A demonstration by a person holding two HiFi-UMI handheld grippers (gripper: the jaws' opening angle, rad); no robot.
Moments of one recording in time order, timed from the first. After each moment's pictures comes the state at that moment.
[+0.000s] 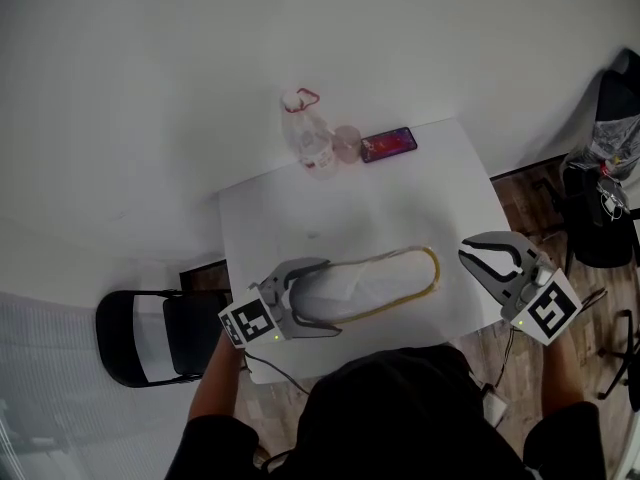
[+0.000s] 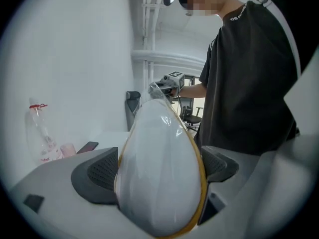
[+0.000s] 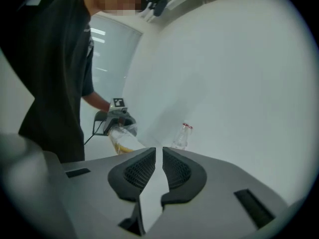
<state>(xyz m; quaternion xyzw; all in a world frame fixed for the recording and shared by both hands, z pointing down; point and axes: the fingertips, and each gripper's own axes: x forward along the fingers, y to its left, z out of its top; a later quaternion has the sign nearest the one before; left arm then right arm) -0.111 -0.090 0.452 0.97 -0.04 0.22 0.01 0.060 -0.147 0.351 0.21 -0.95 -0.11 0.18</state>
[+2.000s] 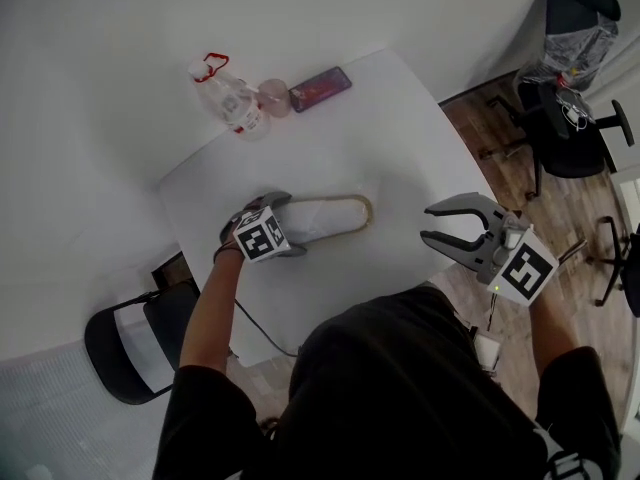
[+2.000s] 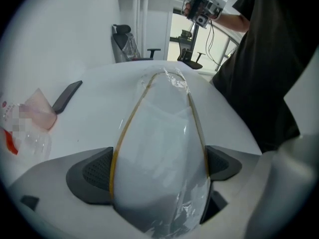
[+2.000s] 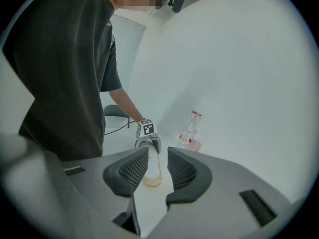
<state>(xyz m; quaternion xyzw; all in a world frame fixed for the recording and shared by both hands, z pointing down) -0.131 -0.182 0.668 0.84 0.02 0.55 0.03 0.067 -0.115 0.402 0.19 -0.96 -0.11 0.20</state>
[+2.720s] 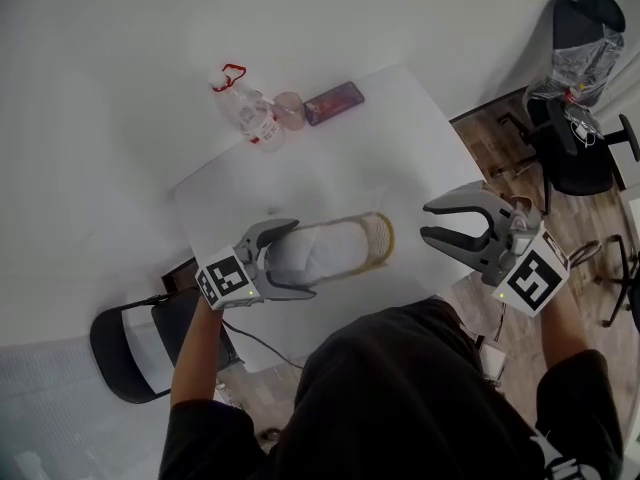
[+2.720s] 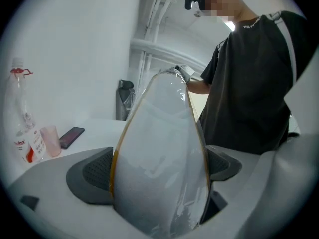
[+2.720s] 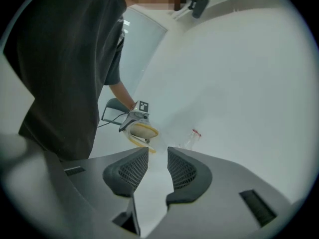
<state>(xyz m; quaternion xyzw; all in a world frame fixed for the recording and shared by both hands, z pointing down) -0.102 -0.111 0.498 0.96 0.03 0.25 0.07 0.060 -0.113 0.361 0.16 -0.94 -0.21 0.23</state>
